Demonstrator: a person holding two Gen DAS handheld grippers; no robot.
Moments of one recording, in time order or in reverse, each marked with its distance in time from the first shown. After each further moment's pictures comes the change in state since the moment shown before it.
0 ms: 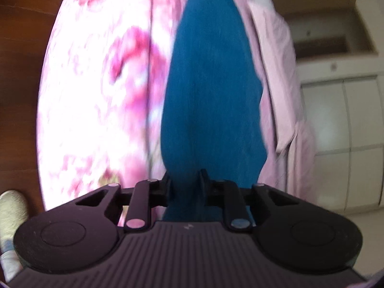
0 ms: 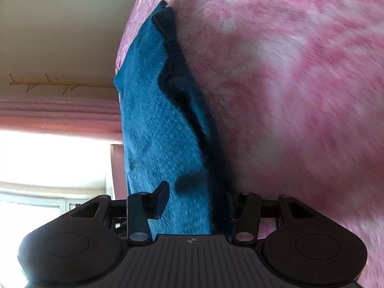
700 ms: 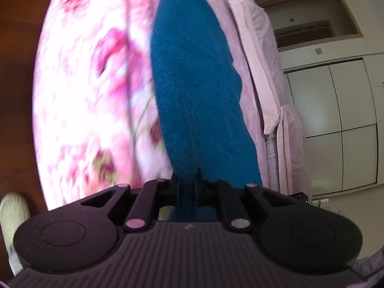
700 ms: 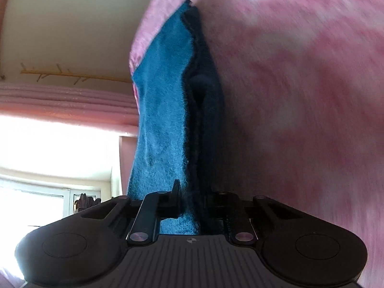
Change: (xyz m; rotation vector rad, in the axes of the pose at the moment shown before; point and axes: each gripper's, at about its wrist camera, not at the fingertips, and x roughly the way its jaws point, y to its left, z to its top) left arm -0.036 -0.016 -0.038 0.050 0.073 -0.004; right arm -0.034 0.013 -0.049 -0.001 0.000 0.006
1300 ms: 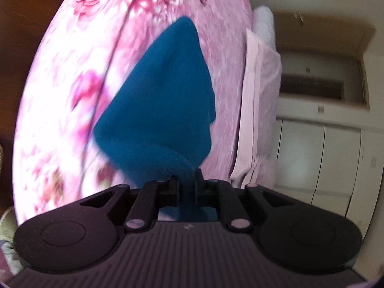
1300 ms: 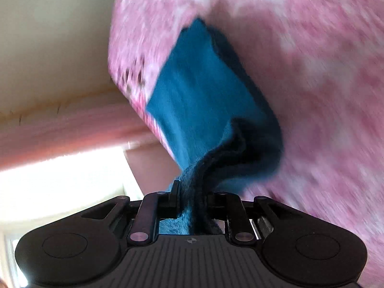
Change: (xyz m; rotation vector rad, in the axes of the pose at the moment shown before) left arm -0.012 -0.030 0.125 -0.350 -0.052 -0.091; right arm 0.011 0.096 0.125 0.308 0.062 -0.045
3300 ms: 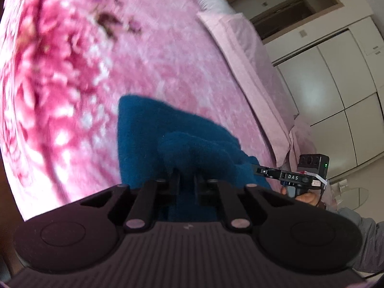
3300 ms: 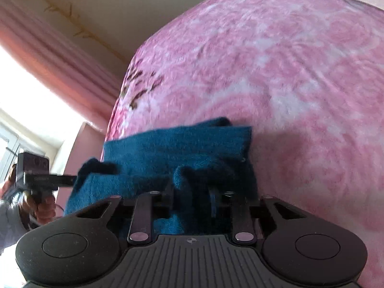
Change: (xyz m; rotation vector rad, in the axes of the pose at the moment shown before) left arm 0.072 -0.042 0.103 0.685 0.009 0.050; right arm 0.109 0.039 0.116 -0.901 -0.081 -0.189
